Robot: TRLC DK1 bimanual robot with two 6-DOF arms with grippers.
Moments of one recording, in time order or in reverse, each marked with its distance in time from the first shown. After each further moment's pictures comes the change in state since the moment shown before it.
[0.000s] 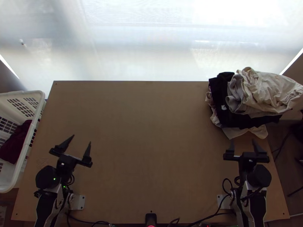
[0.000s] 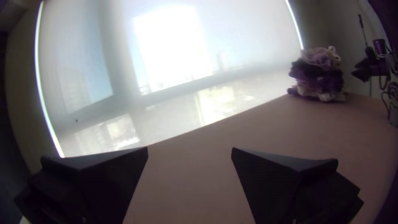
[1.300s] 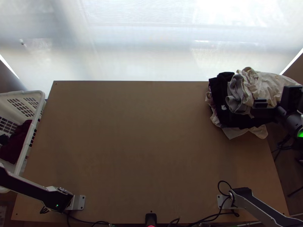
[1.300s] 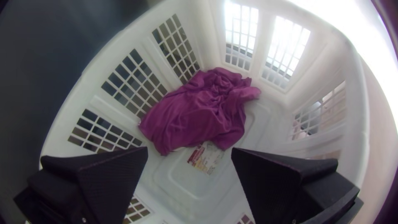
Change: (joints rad) left arm 1.238 2.022 1.392 -0.317 0.054 0.218; right arm 0.166 1.053 1.593 -0.970 0.122 0.225
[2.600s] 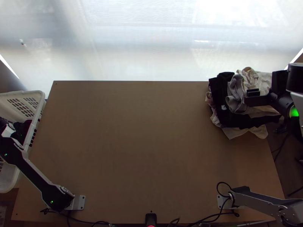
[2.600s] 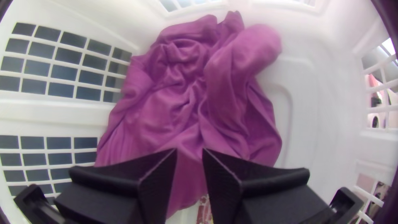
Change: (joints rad) left arm -0.208 0.818 0.787 -0.083 -0.212 0.364; right arm 0.076 0.212 0.249 -0.151 0.093 -0.031
